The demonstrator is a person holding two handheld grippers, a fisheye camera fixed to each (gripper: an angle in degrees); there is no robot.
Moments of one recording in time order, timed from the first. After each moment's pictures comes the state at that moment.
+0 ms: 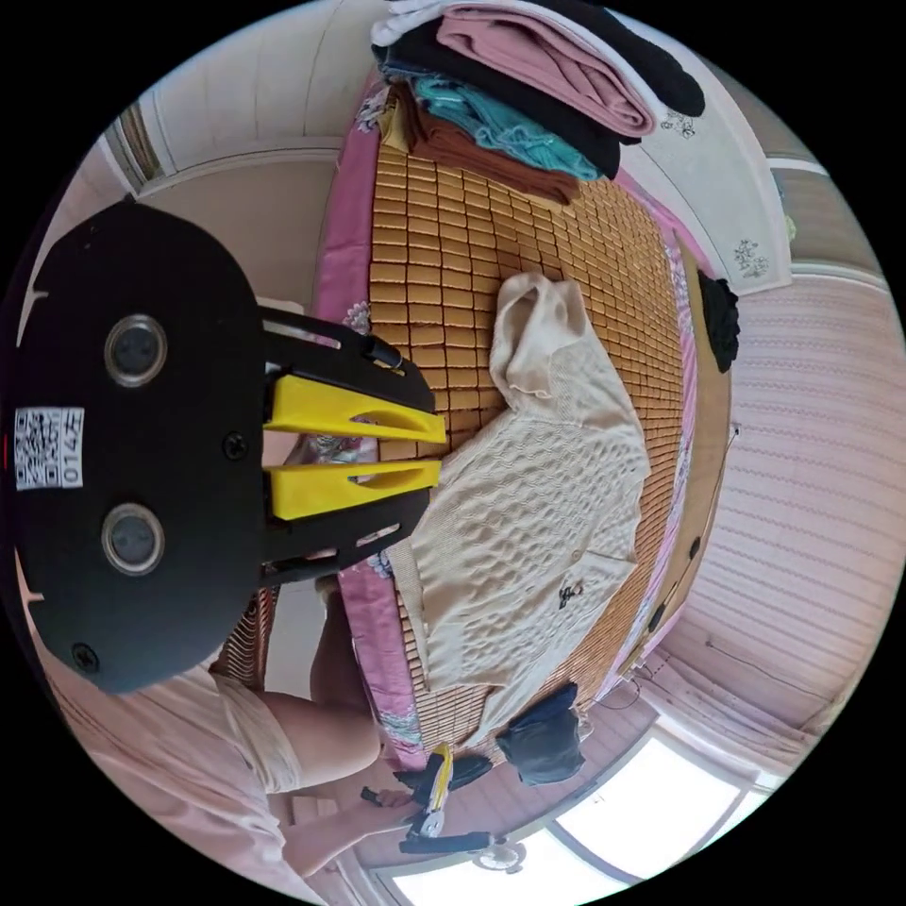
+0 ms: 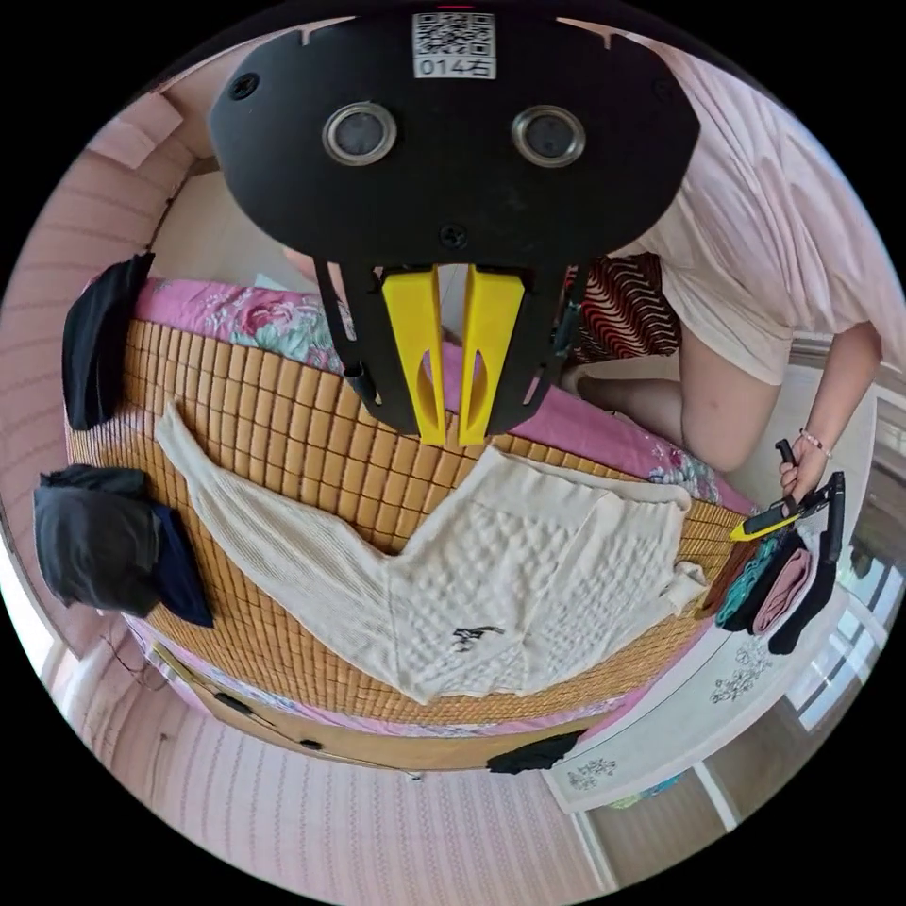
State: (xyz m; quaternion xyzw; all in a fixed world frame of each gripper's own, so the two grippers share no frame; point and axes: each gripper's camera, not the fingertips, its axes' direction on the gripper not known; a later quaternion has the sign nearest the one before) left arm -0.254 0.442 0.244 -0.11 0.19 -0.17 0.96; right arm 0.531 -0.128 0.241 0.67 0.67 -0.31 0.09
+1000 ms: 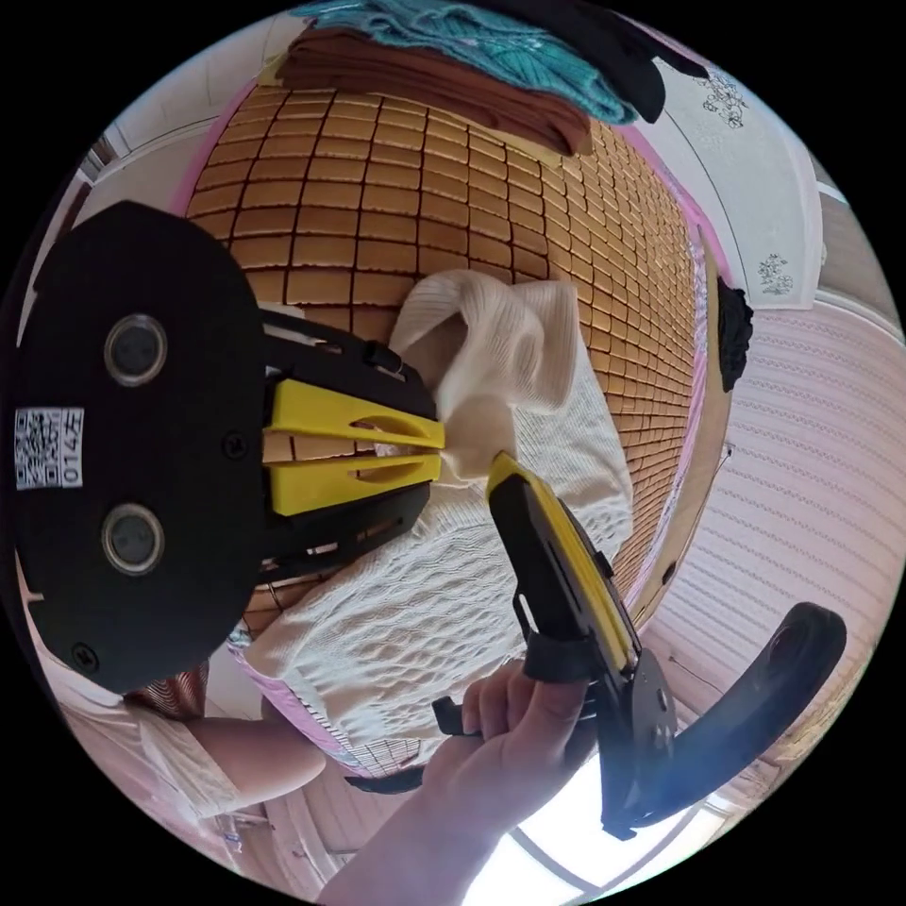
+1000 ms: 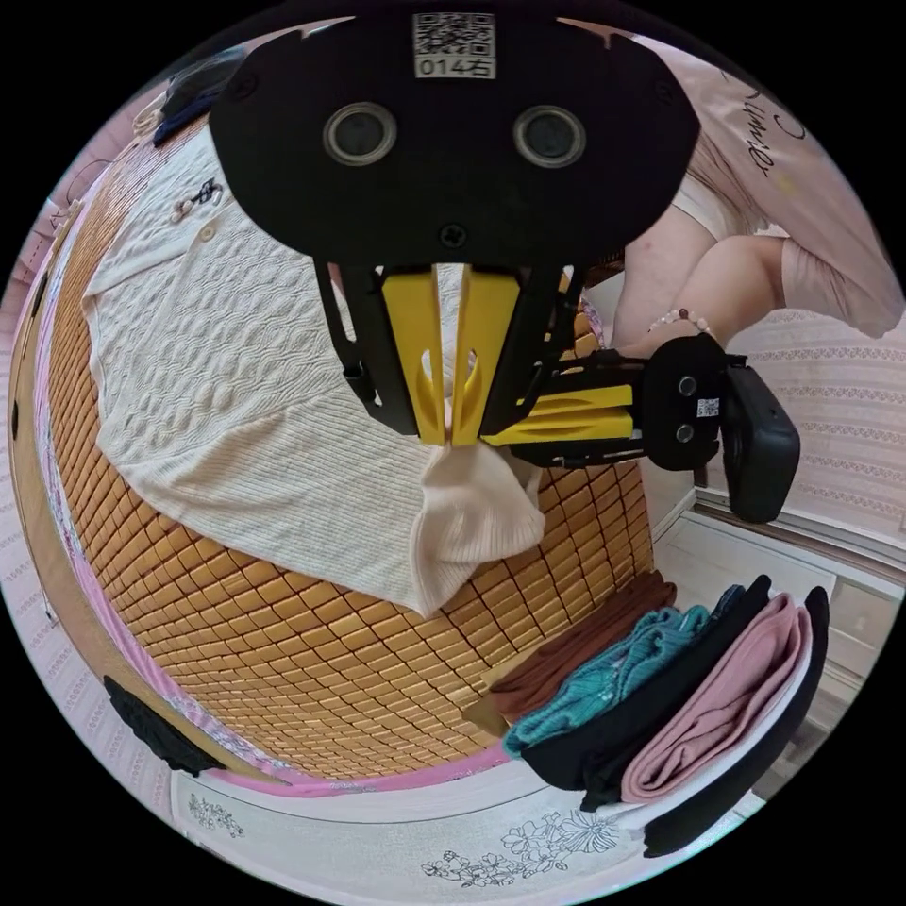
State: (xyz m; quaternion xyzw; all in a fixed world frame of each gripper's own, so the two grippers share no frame) left arm -0.405 0.442 0.305 -0.08 0.24 -0.20 0.95; right arm 0.159 -0.616 0.200 0.37 0.87 -0.30 0.13
